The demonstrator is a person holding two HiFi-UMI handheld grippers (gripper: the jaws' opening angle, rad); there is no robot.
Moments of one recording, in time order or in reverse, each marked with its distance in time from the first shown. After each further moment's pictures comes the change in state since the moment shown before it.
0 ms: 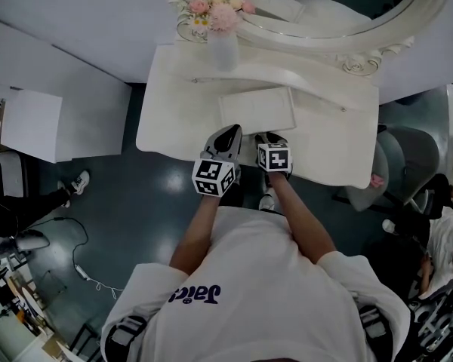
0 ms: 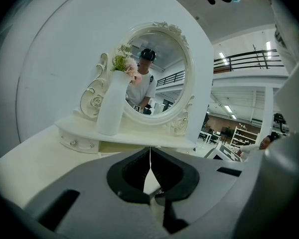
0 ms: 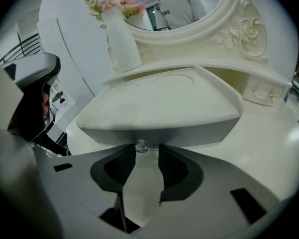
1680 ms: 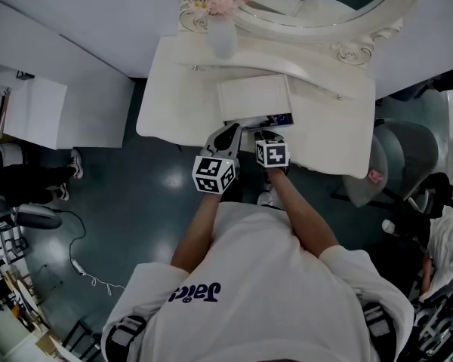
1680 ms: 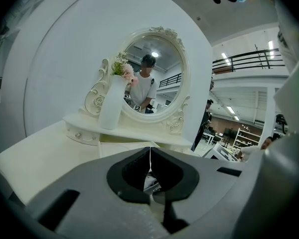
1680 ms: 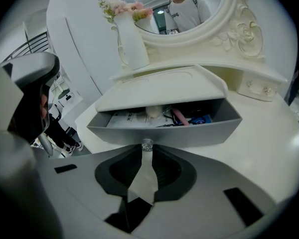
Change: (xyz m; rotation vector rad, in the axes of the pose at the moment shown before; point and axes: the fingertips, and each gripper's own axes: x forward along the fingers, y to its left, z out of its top) left arm -0.039 -0.035 -0.018 -0.018 -0.010 0.033; right arm -0.026 0.012 -0.034 -0.042 -0.006 0.038
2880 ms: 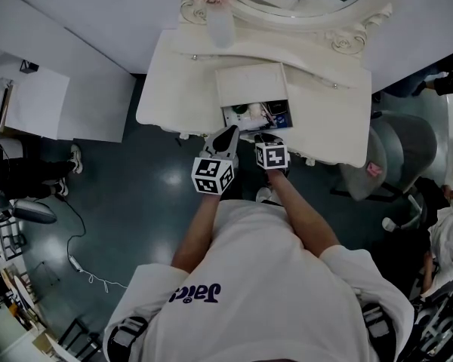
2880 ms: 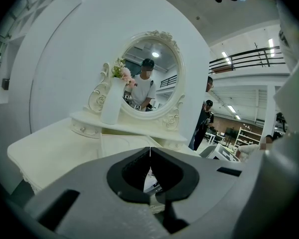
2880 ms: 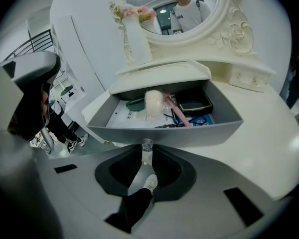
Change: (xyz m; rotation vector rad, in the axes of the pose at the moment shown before) left arm -0.042 -0.028 -0.026 0.002 0.000 0.022; right arm -0.028 0.007 -0.051 -0.020 0.010 0.006
